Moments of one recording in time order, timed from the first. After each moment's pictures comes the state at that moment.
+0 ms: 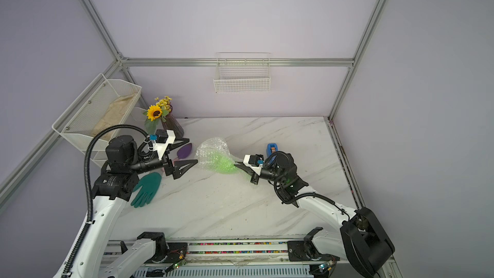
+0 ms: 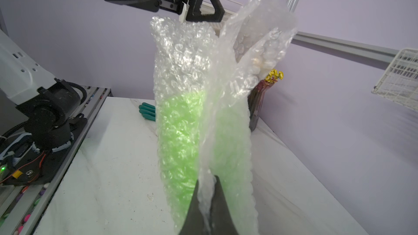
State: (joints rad) left arm -0.03 0.92 1.06 -0.45 1.05 0.26; right arm 0.57 1.21 0.62 0.63 -0.73 -0.27
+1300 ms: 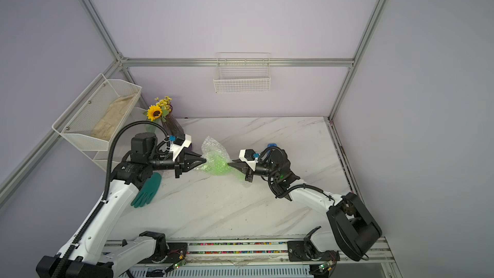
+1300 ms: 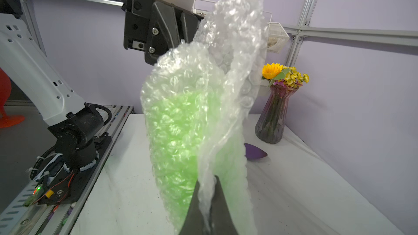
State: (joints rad) left arm -0.16 1.09 1.09 -0.58 1.08 0.36; right arm 0.62 1.43 0.69 0.80 -0.77 -0.09
